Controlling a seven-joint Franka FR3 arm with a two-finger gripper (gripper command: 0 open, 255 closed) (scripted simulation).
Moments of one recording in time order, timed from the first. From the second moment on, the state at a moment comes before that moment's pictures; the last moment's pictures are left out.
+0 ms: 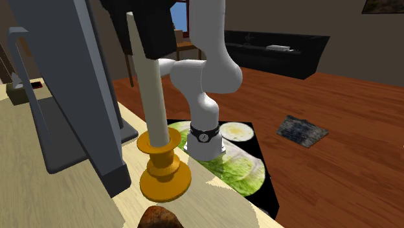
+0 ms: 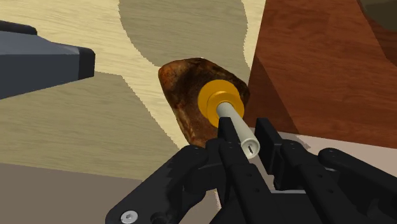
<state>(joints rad) -0.19 -0.08 0.10 -1.53 0.10 1.31 0.53</state>
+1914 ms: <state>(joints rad) -0.19 0.00 0.11 -1.75 0.09 1.61 0.51</state>
